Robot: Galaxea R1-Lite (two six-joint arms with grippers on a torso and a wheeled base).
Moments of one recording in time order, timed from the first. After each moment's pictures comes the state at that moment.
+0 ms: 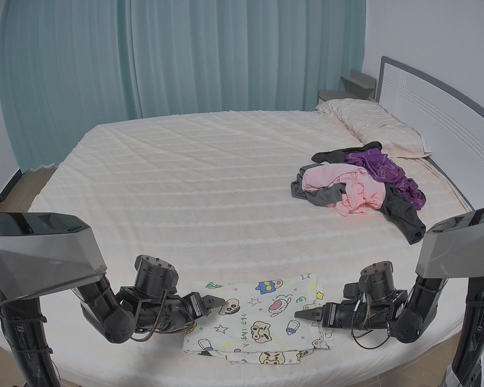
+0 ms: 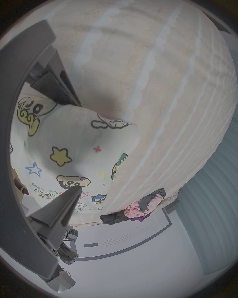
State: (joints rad) left arm -0.47 2.16 -0.55 -0.84 -0.20 -0.83; right arm 0.46 2.22 -0.38 -1.12 0.30 0.62
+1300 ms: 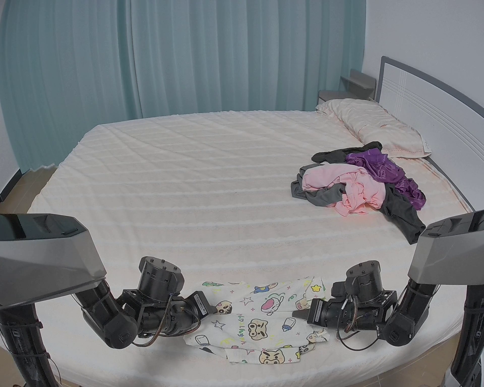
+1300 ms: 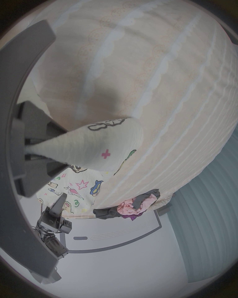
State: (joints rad) left arm -0.52 2.13 -0.54 -0.85 -0.15 -0.98; right arm 0.53 2.22 -0.45 -1.11 0.24 0.79
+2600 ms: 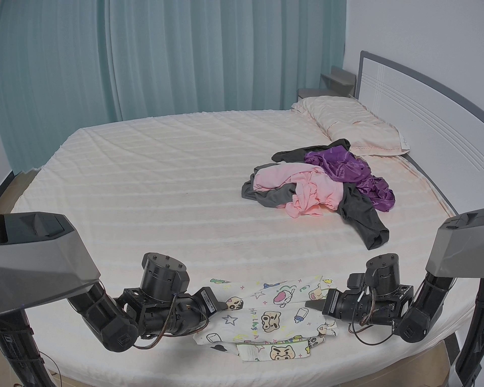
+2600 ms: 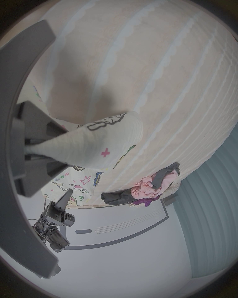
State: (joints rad) left arm -0.57 2.06 -0.55 -0.84 -0.14 -1.04; right arm 0.46 2.14 -0.37 -1.17 0.24 0.79
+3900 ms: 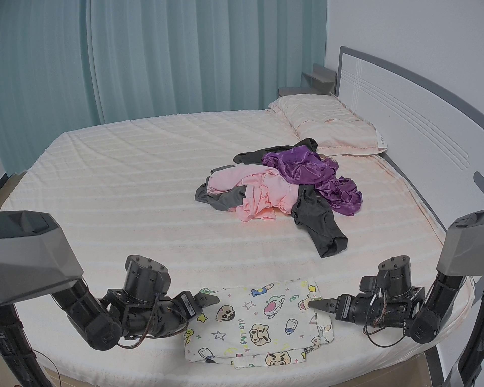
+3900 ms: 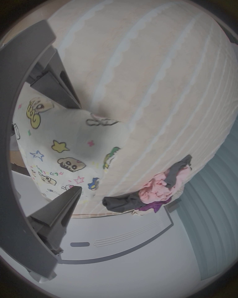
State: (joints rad) left arm -0.52 2.02 -0.47 -0.81 -0.12 -1.00; right arm 0.43 2.10 -0.30 -1.16 0.23 0.69
